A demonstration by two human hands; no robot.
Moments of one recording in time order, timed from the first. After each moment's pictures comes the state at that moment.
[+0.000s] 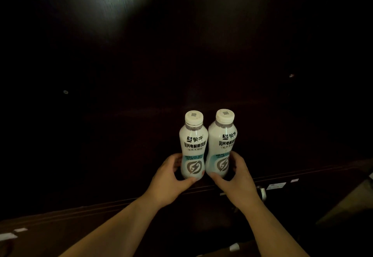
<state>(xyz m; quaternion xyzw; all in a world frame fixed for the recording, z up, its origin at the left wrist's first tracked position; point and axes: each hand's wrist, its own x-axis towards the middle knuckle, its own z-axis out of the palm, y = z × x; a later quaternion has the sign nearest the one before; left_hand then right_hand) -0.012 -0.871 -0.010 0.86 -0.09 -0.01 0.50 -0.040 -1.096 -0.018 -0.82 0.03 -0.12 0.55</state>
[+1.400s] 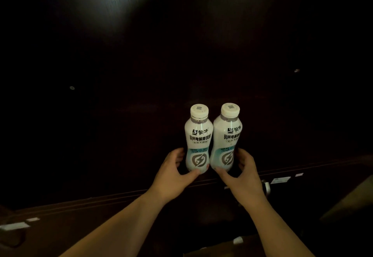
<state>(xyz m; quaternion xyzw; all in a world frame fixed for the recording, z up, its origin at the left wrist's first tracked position) -0.018 -0.867 -0.014 0.85 -0.06 -0.01 0.52 -0.053 -1.092 -0.022 -0.81 0.07 -0.14 0.57</state>
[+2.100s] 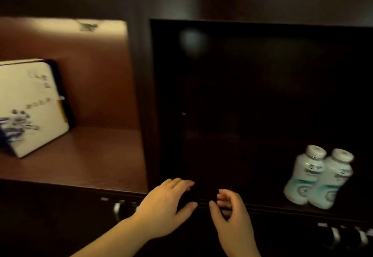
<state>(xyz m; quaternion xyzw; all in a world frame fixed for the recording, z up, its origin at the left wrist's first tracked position) -0.199 -0.551 0.122 0.96 -0.17 0.12 0.21 -0.189 -0.755 0.069 -0.81 -0.06 -0.11 0.58</state>
